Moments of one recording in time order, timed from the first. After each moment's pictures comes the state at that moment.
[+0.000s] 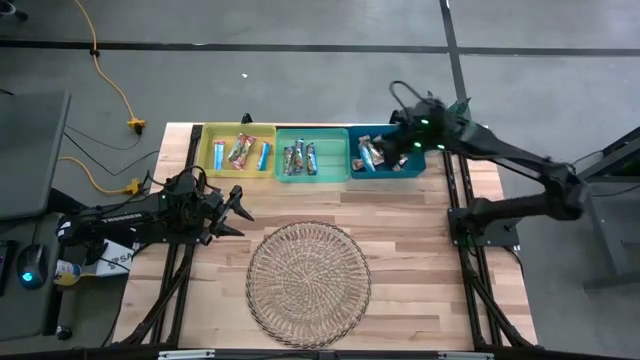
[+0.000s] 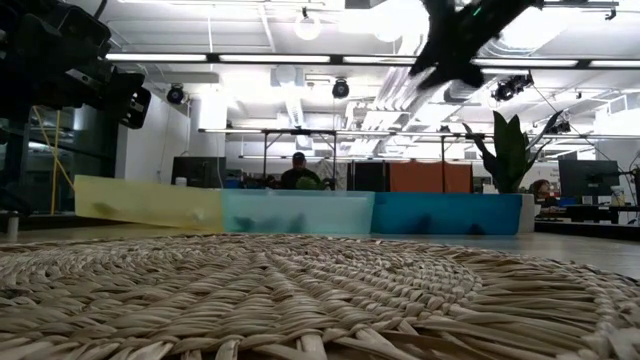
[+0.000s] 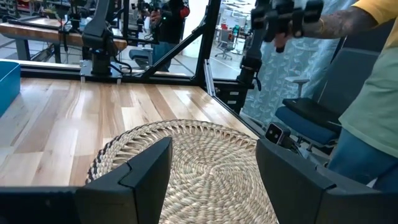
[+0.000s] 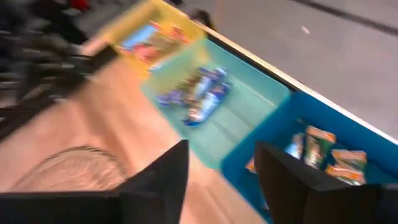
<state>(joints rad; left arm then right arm) 0.28 0.20 0.01 0.15 0.71 -0.14 -0.56 1.16 1.06 -0.51 -0.11 0.30</state>
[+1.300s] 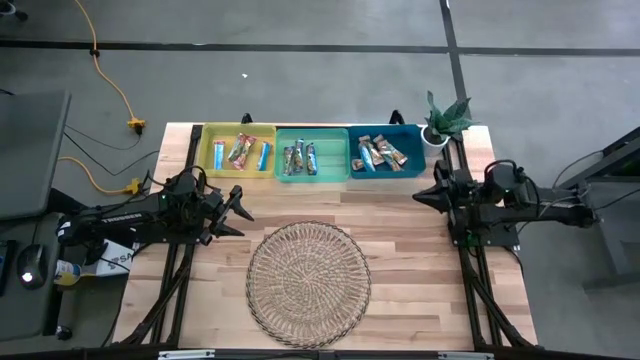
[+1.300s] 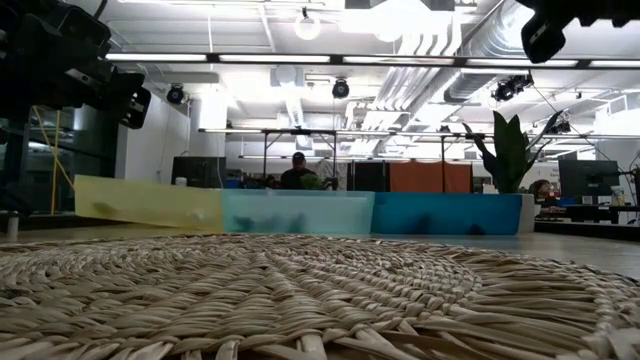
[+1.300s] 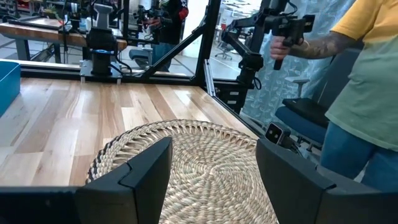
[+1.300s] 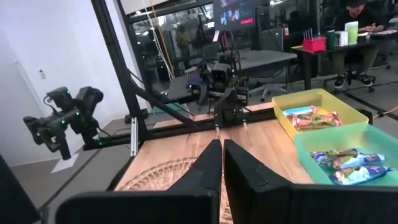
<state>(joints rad) 0.28 0.20 0.01 0.15 0.71 -0.14 -0.03 0.28 0.45 -0.13 -0.11 0.23</state>
